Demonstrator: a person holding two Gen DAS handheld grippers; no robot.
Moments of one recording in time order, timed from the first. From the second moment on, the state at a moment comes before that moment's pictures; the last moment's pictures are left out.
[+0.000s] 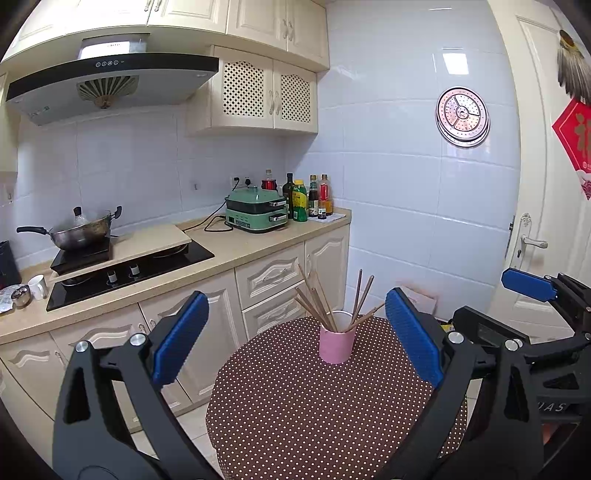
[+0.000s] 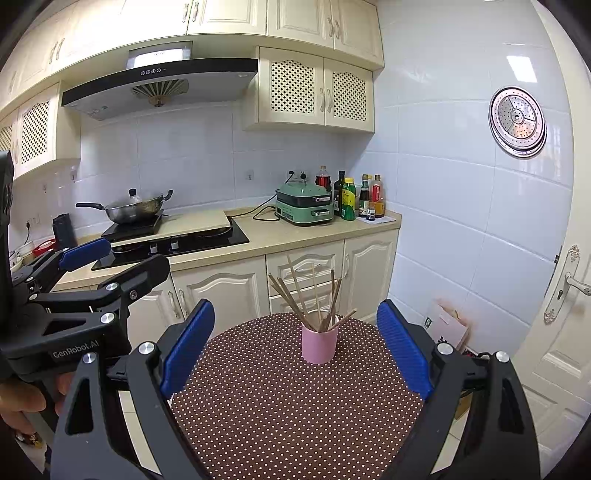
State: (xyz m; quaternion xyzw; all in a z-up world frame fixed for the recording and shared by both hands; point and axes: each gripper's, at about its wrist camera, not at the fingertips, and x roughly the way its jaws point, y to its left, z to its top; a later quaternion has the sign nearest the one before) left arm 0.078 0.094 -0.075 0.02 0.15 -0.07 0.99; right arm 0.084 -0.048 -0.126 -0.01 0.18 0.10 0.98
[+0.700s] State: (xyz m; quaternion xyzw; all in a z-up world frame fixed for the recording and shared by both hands) left arm 0.074 0.103 -0.073 0.03 0.14 -0.07 0.99; right arm 0.082 -0.041 -0.129 0.00 0.17 0.10 0.98
